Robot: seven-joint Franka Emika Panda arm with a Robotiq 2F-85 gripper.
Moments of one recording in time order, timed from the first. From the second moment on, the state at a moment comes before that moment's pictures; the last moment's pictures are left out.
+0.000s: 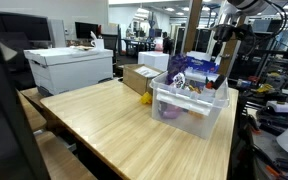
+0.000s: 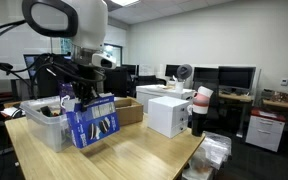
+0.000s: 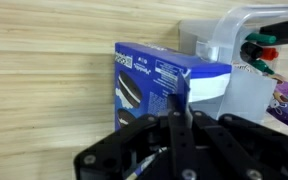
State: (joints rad) arm -0.16 -0.30 -0.40 -2.51 0.20 2.11 -0.66
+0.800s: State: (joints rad) arm -0.22 -0.24 -0.47 -2.51 0.21 2.11 -0.66
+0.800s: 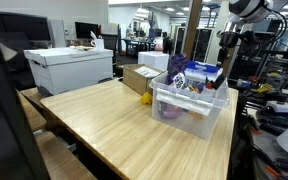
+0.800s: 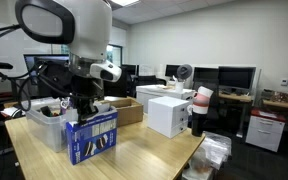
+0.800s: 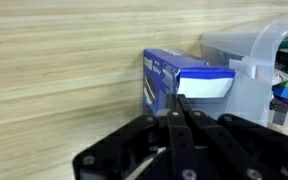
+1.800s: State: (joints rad) arm -0.22 -0.29 -0.34 -2.47 0.09 2.07 -0.66
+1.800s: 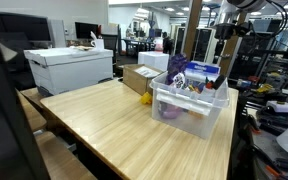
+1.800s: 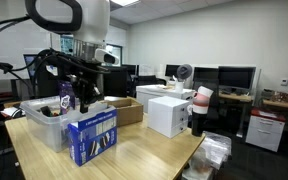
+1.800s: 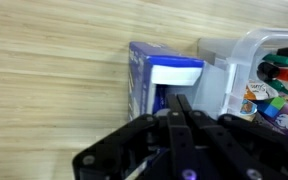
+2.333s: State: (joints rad) arm -0.20 -0.36 -0.32 -2.45 0.09 2.05 -0.66
